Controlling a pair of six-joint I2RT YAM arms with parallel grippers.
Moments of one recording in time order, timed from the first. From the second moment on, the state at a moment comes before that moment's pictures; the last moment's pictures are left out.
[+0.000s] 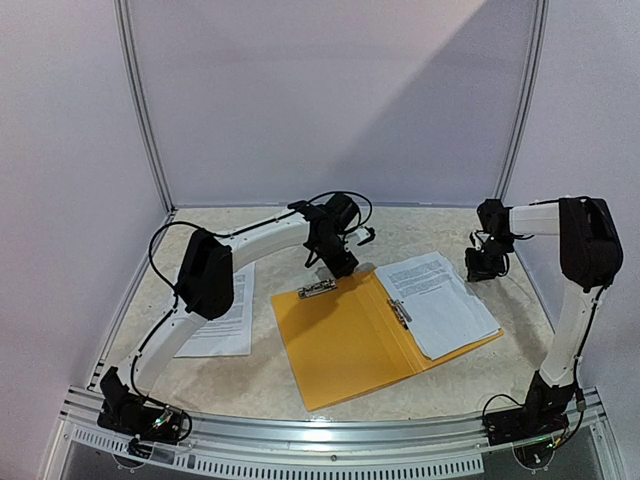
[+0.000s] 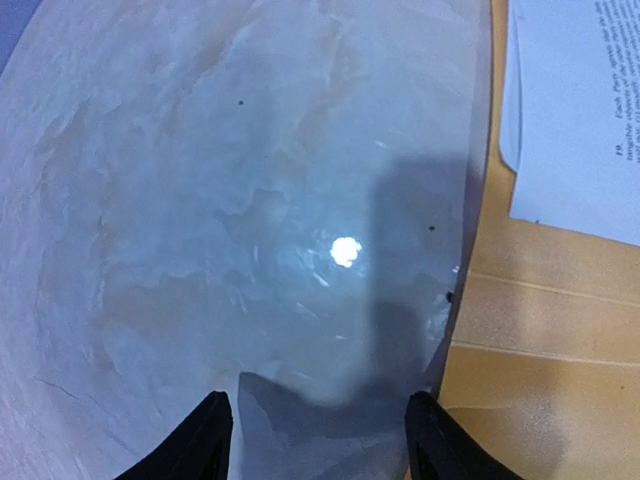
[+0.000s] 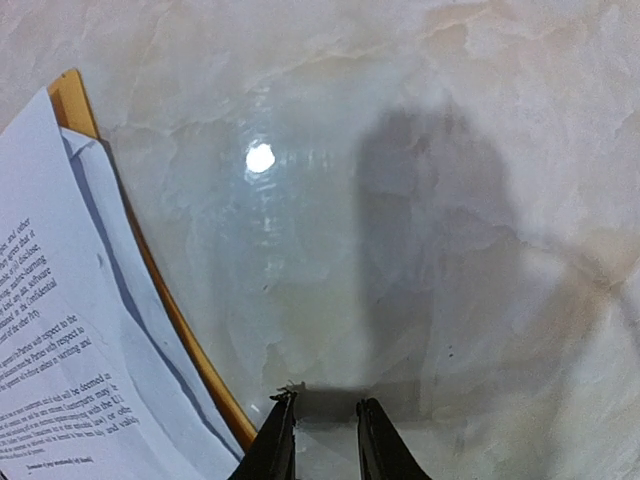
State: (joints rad) left arm -0.76 2.72 2.51 -0.86 -0.06 0.31; right arm 0.07 1.97 1.29 -0.63 -0.01 0.18
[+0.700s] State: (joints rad) left arm -0.77 2.57 2.27 -0.92 -0.07 0.41; right arm 0.09 1.94 1.24 -0.77 -0.13 0.17
